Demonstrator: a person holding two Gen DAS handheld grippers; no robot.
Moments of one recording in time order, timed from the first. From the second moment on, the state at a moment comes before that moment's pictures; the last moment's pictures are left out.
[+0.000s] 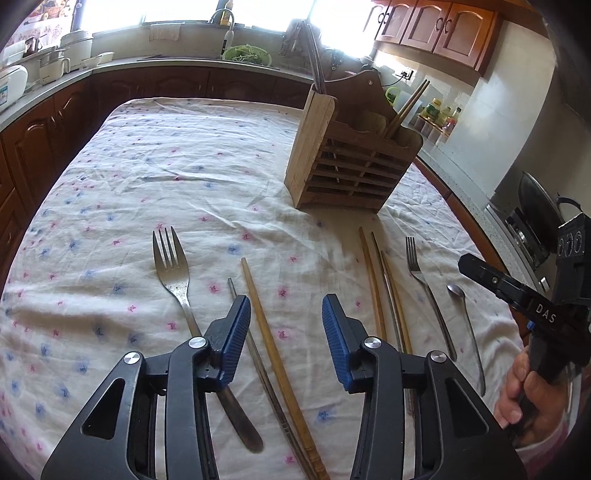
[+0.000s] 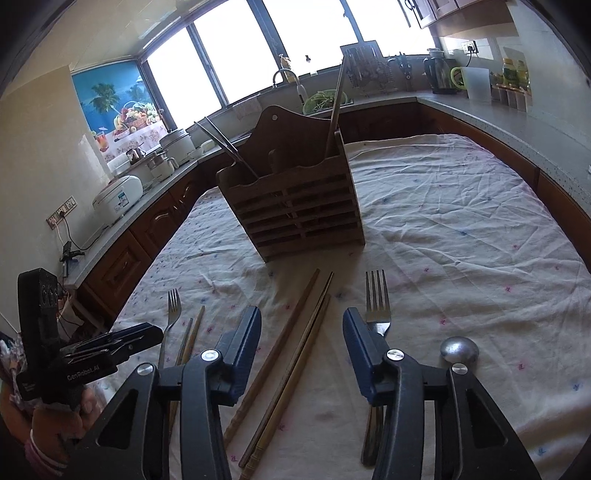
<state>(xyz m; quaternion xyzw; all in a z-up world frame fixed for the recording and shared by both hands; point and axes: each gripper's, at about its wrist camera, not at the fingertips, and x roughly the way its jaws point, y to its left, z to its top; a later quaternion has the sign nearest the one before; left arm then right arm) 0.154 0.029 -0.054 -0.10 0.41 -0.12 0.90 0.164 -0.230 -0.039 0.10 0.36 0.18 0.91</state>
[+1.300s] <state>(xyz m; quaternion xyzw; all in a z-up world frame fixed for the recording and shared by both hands) 0.221 0.002 -0.092 -0.01 0.49 -0.10 0.86 0.275 -0.195 -0.098 0.03 0.46 0.16 0.87</state>
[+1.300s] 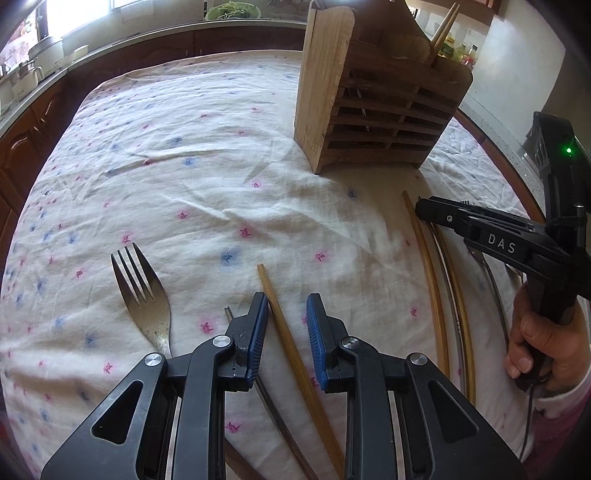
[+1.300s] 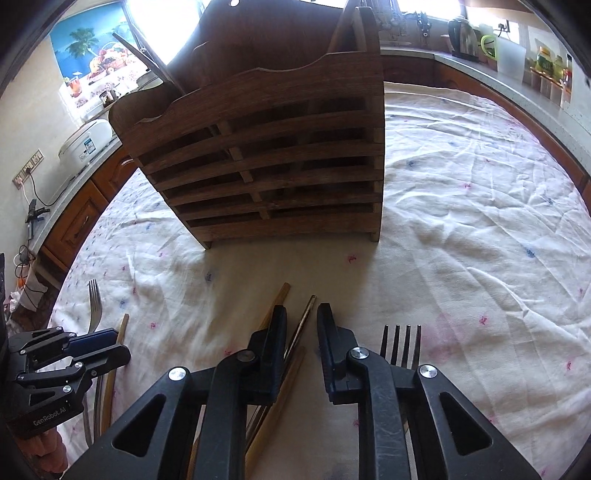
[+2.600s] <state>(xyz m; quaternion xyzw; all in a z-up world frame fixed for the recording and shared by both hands) 0.130 0.018 0.050 -0.09 0.31 -0.16 0.93 0.170 -0.239 0.048 0.14 0.28 0.21 0.93</state>
